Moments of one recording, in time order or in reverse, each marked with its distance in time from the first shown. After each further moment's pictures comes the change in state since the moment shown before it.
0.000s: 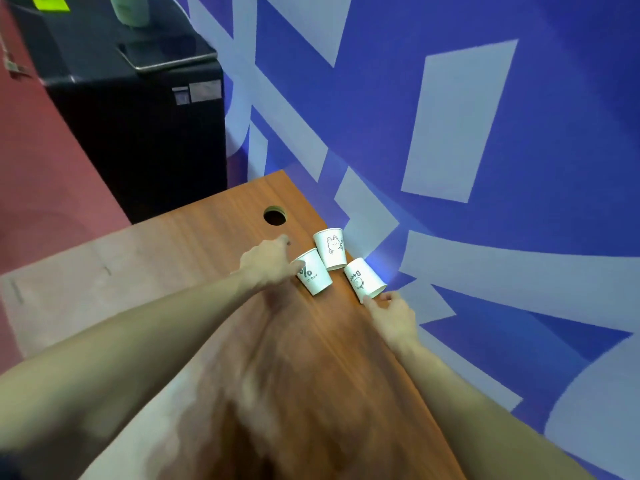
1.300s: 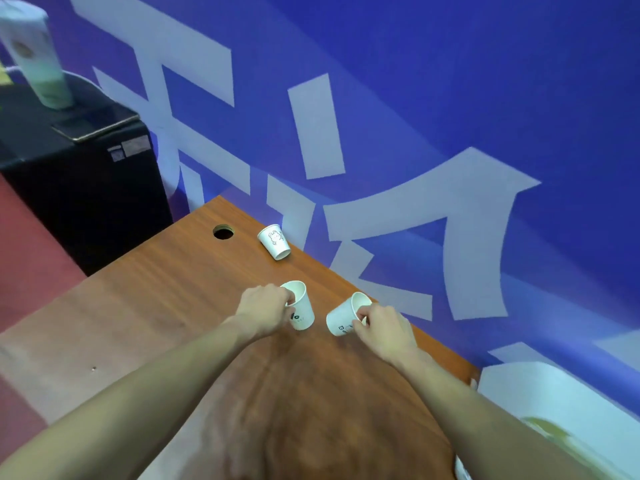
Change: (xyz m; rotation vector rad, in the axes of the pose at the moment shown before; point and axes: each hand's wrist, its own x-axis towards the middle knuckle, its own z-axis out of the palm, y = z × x) left_hand -0.153 0.046 0.023 0.435 -0.032 0.538; right_hand -0.167 0.075 -0.061 -0.433 0.167 -0.262
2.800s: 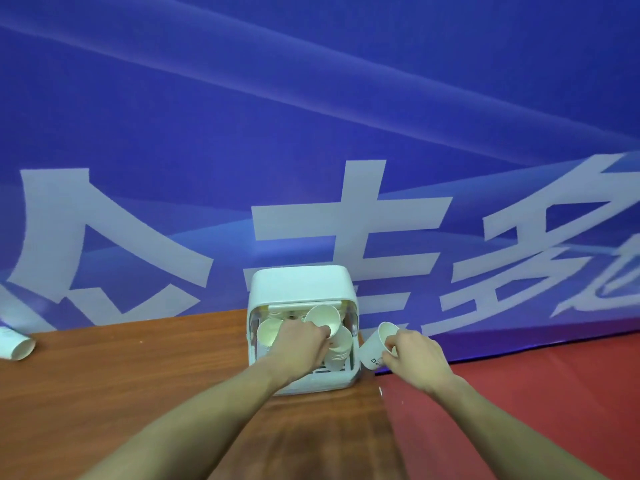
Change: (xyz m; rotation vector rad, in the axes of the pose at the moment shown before) left_hand -0.166 0.519 0.094 0.350 0.073 0.987; right_hand -0.440 0.379 -0.006 0.081 0.187 0.630
